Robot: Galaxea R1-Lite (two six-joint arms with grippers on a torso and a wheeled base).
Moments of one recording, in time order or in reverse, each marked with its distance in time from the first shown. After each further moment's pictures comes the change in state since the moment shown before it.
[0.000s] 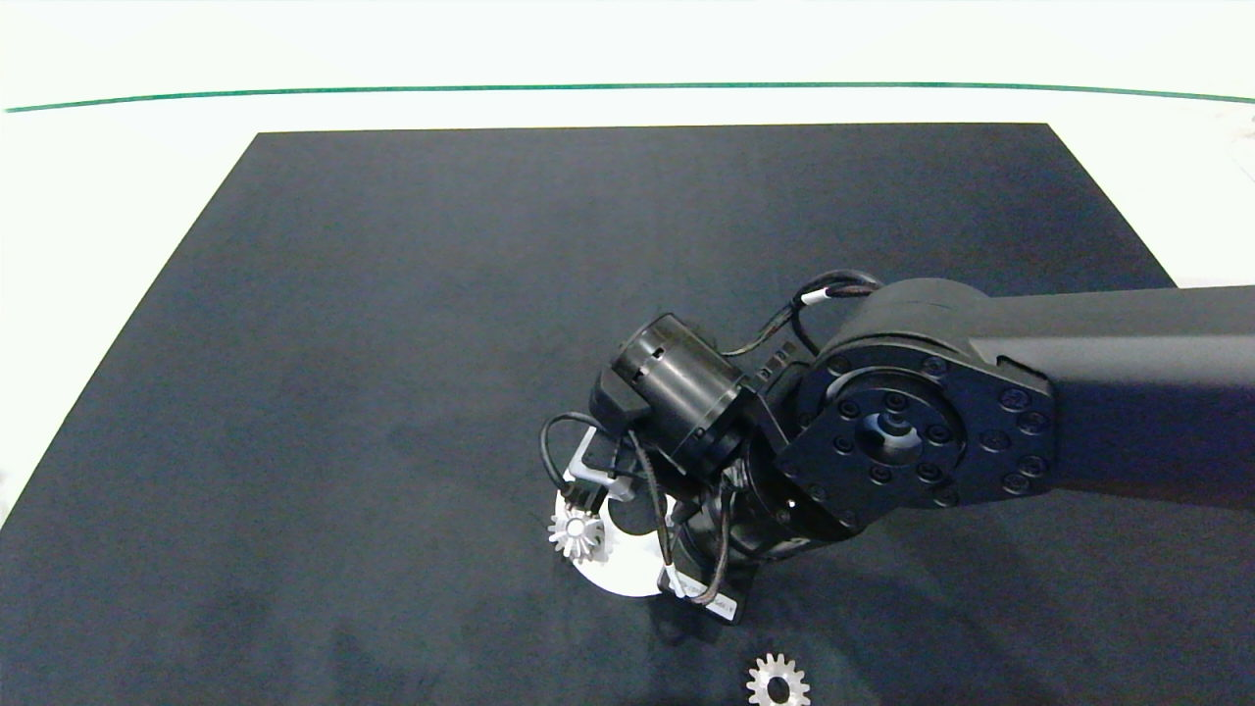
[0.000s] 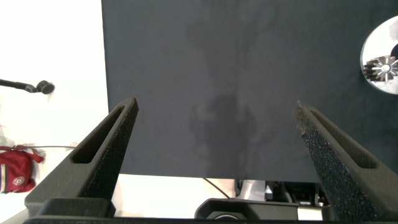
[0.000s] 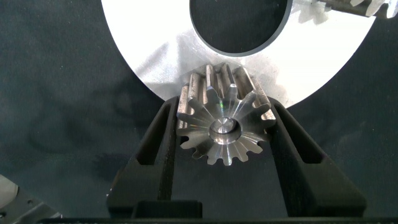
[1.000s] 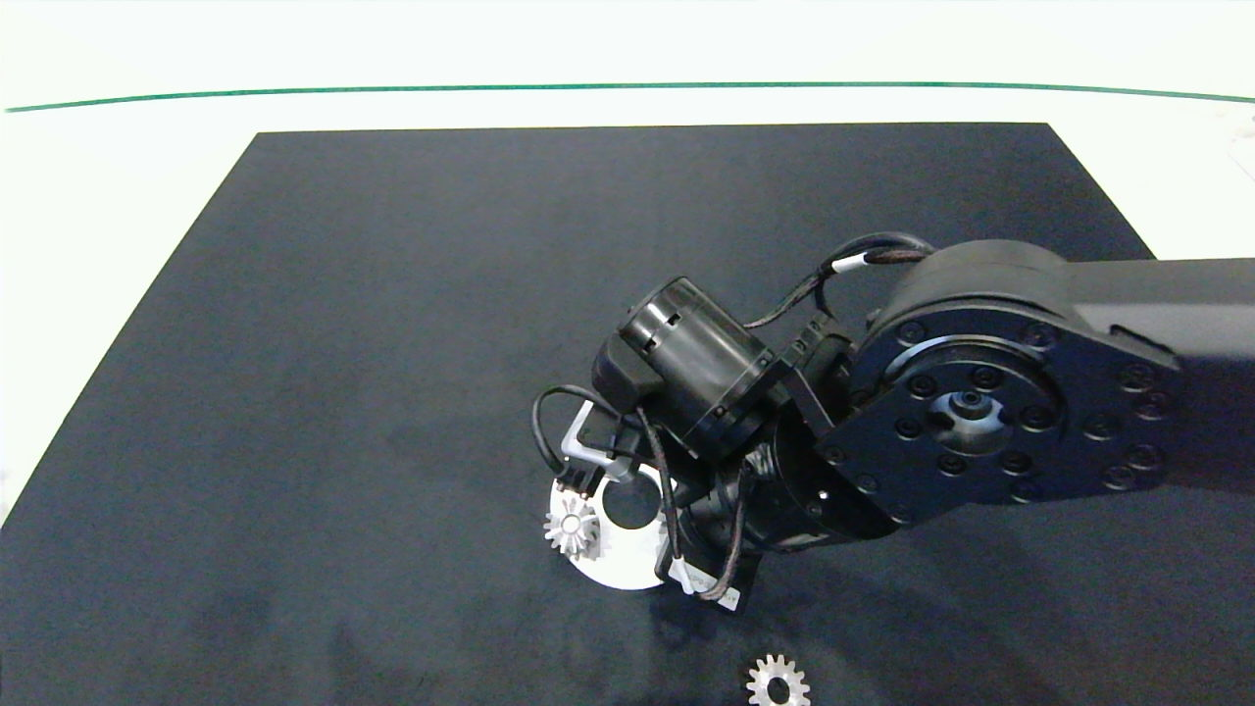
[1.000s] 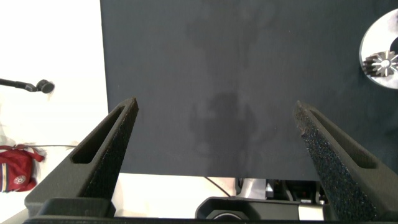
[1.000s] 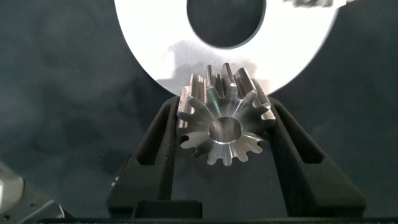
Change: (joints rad) left arm -0.003 -0.001 0.012 0.000 0.001 0.004; right arm 0.030 -0.055 -0.017 -0.002 -0.018 0.002
